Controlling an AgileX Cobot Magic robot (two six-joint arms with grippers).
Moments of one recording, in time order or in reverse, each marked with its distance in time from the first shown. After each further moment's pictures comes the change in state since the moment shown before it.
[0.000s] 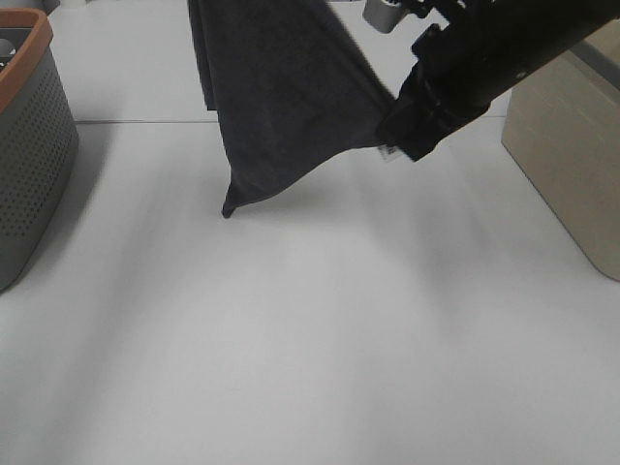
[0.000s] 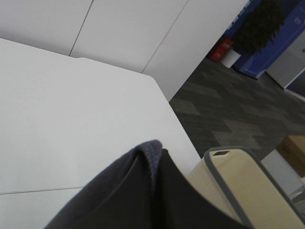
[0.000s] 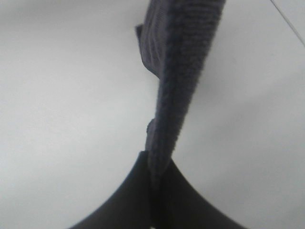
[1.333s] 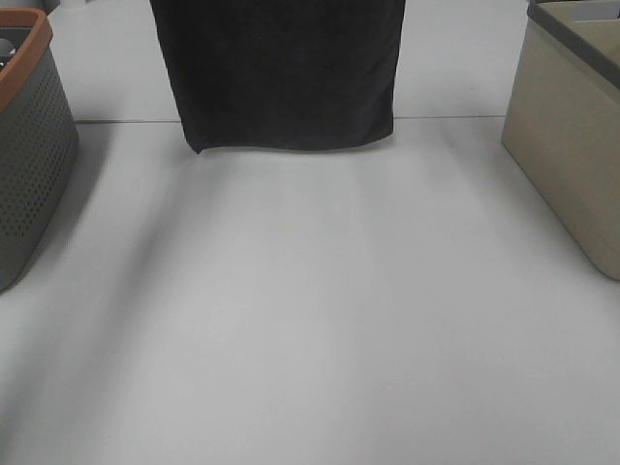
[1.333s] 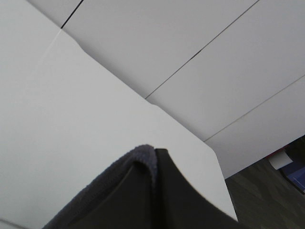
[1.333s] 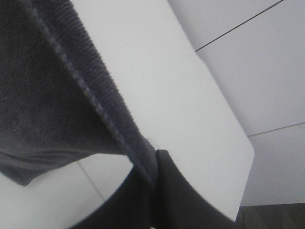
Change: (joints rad) left arm 0.024 0.322 0.001 0.062 -0.508 -0.325; right arm -0.089 0.385 -0.748 -0.650 -0.147 0.305
